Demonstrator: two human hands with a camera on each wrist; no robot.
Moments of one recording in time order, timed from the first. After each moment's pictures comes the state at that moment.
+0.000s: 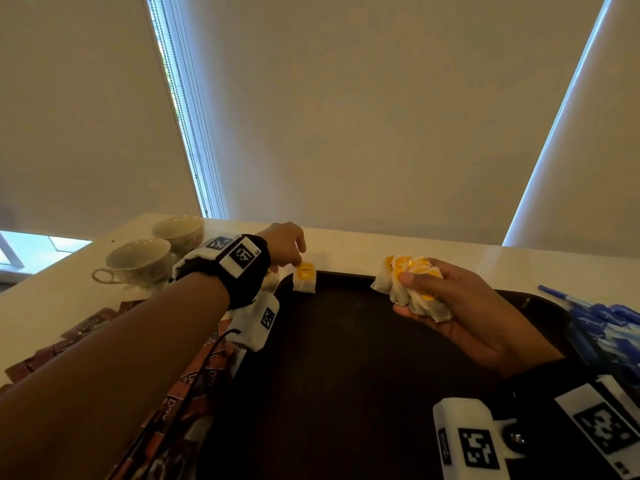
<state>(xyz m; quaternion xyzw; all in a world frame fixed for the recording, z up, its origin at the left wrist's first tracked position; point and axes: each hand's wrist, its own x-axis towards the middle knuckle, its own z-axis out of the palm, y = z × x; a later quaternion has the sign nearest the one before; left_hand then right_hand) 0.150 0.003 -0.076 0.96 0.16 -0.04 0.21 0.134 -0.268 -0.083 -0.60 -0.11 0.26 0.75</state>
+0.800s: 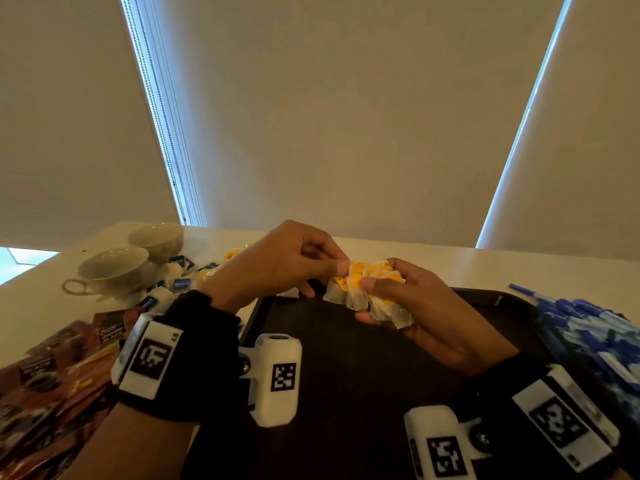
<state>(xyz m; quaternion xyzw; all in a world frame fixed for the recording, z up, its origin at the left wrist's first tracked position) 0.068 -0.067 -0.038 0.88 -0.05 0.05 0.46 0.113 -0.256 -0.073 -0.61 -0.17 0.27 0.73</state>
